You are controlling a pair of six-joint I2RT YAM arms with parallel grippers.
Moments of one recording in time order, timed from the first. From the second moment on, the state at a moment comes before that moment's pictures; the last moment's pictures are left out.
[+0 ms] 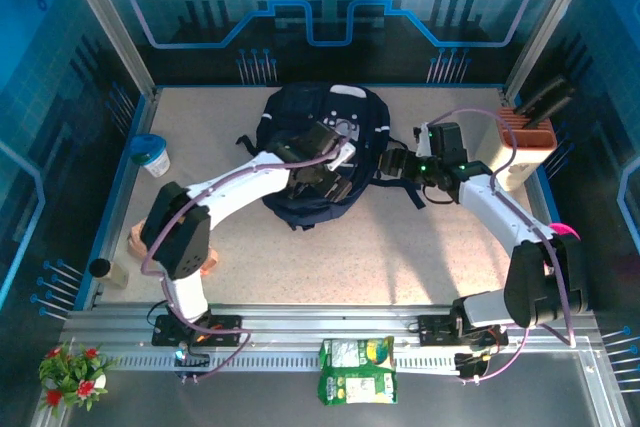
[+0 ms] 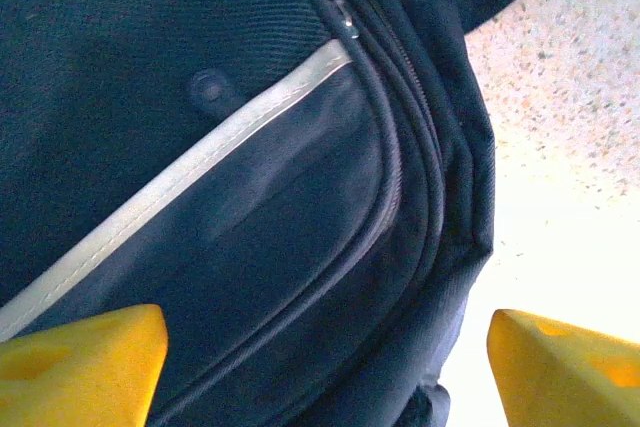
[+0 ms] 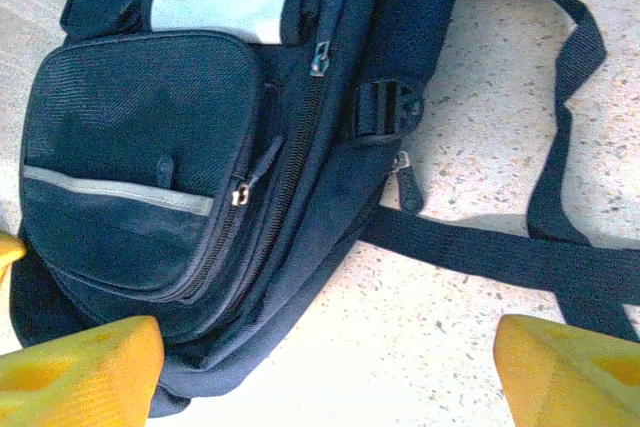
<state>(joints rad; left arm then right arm) -0.67 1.85 1.47 -0.65 -0.05 0.08 0.19 1.38 0.95 -0.37 -0.28 0.42</state>
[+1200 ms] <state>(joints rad) -0.71 1.99 1.64 -0.72 -0.26 0.20 0.14 1.40 0.91 -0.27 -0.44 0.48</state>
